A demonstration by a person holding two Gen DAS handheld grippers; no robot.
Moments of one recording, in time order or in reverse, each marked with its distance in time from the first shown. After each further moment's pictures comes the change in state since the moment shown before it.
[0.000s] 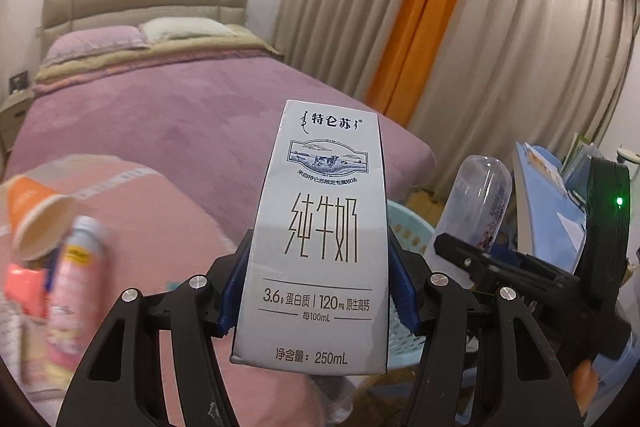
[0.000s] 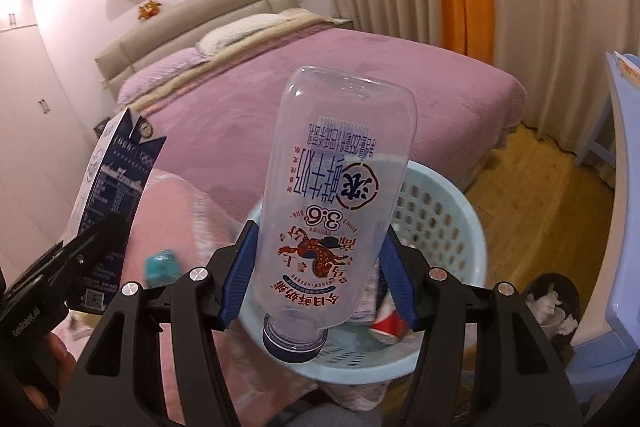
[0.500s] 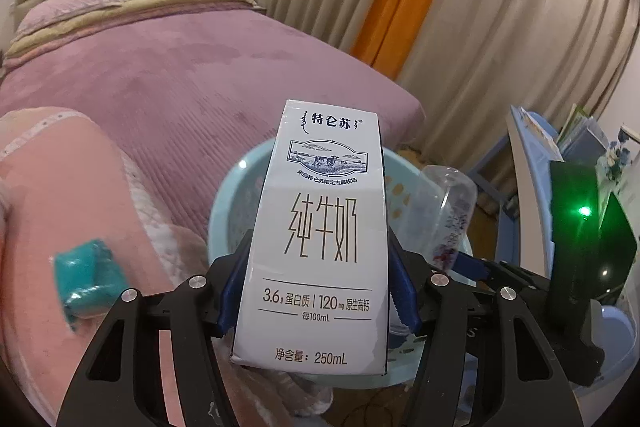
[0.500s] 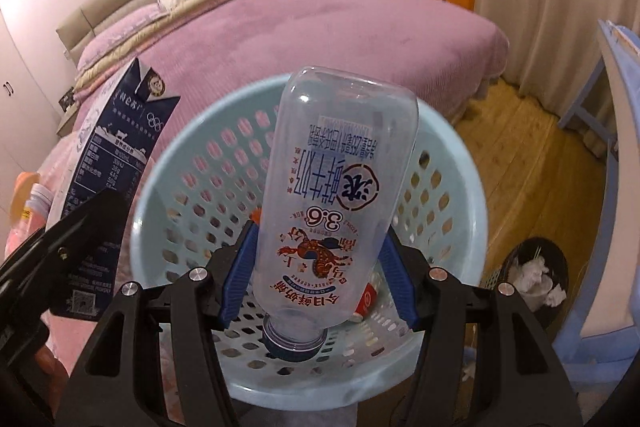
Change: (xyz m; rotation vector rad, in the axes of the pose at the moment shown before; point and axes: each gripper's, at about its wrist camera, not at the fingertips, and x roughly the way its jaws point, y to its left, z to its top) left arm 0.084 -0.019 -0.032 0.005 0.156 -0.056; right arm 0.089 -0.040 -0.030 0.039 0.209 -0.076
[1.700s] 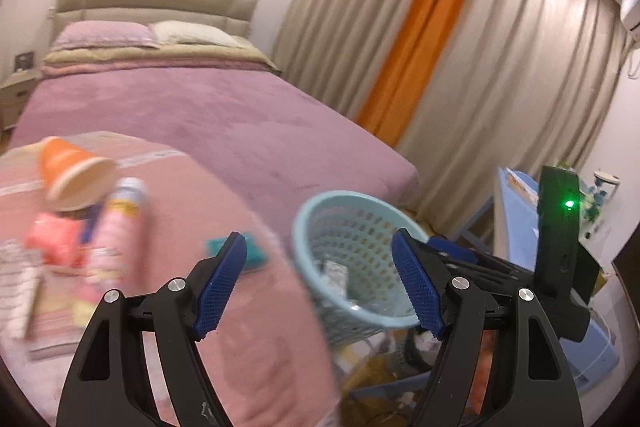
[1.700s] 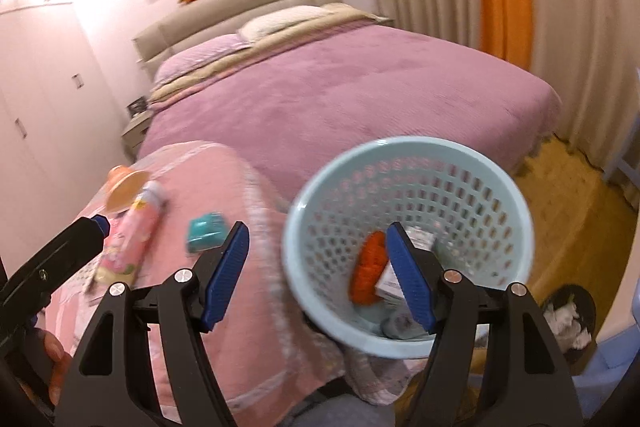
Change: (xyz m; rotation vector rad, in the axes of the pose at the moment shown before) left arm -0.168 0.047 -0.035 -0.074 -0.258 0.025; right arm -0.102 0.090 -0.028 -0.173 -0.211 0.228
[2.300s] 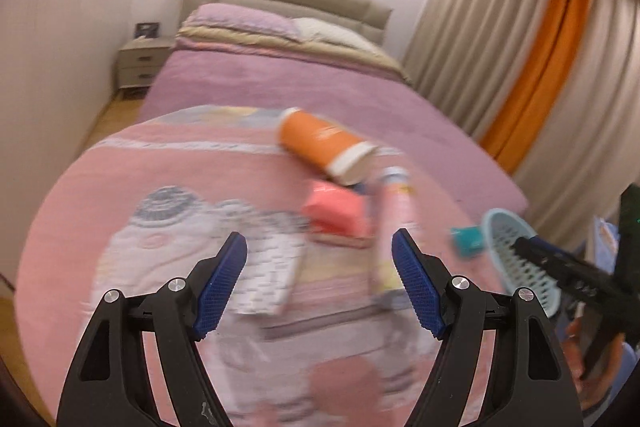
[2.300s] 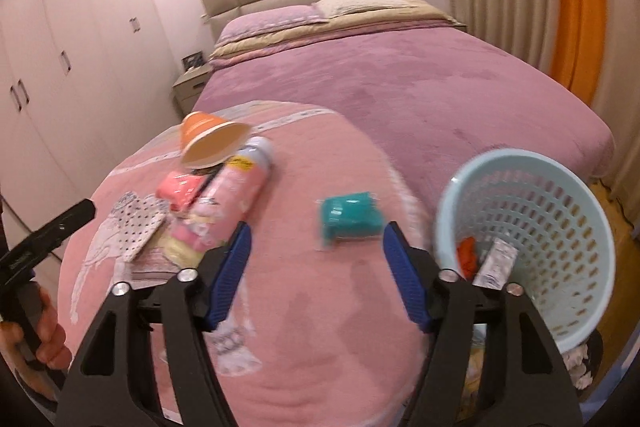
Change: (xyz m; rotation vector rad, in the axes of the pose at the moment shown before) left arm -0.093 0.173 -0.018 -0.189 -0.003 0.387; right arm 0.043 0.134 -0.015 -0.199 0.083 0.127
